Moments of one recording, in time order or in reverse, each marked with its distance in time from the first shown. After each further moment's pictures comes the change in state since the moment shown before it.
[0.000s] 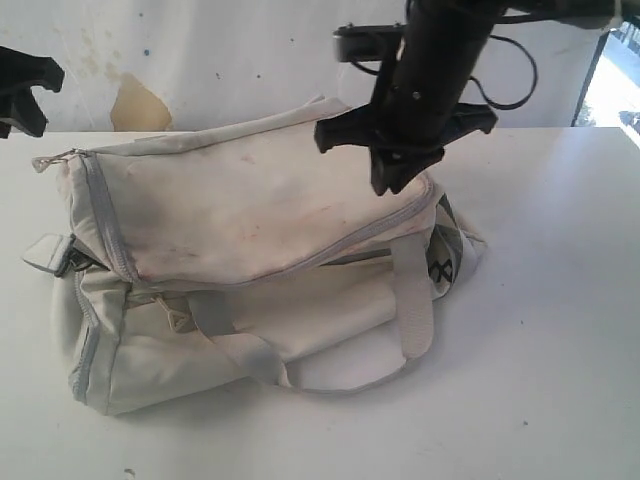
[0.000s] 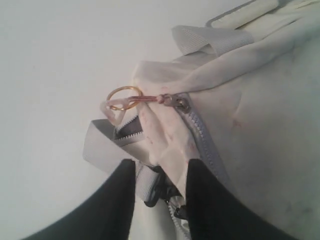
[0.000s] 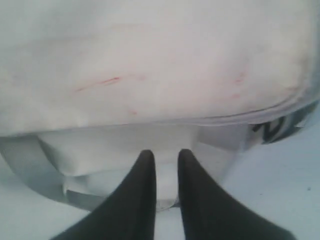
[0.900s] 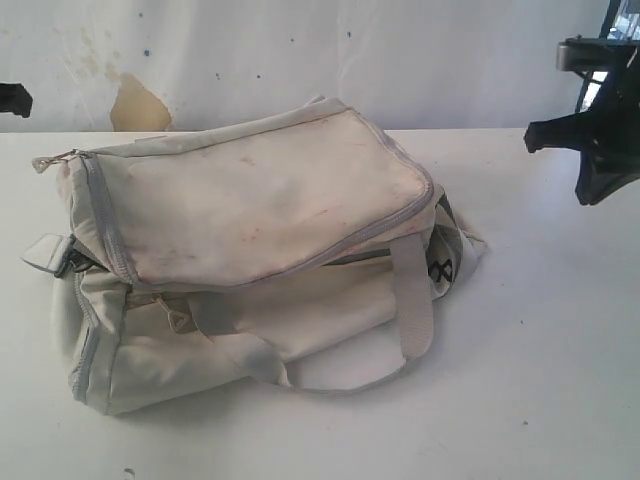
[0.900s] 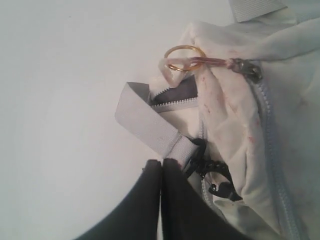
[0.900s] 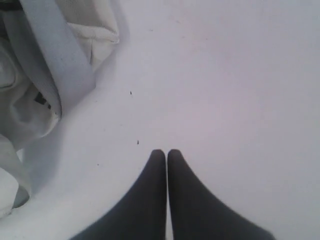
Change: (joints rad) left arm 0.063 0.000 0.048 0.040 0.048 -0.070; right arm -0.442 -0.139 0.251 -0.051 -0.051 -0.115
